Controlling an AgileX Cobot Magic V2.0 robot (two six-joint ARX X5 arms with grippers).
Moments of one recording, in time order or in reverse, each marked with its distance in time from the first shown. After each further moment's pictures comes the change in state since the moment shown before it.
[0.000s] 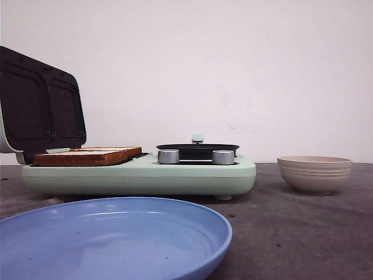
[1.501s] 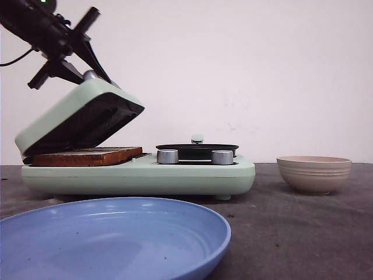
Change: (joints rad) left arm -0.463 -0.013 0.007 0.088 -0.309 -0.032; right arm 0.000 0.000 0.000 0.000 0.000 0.006
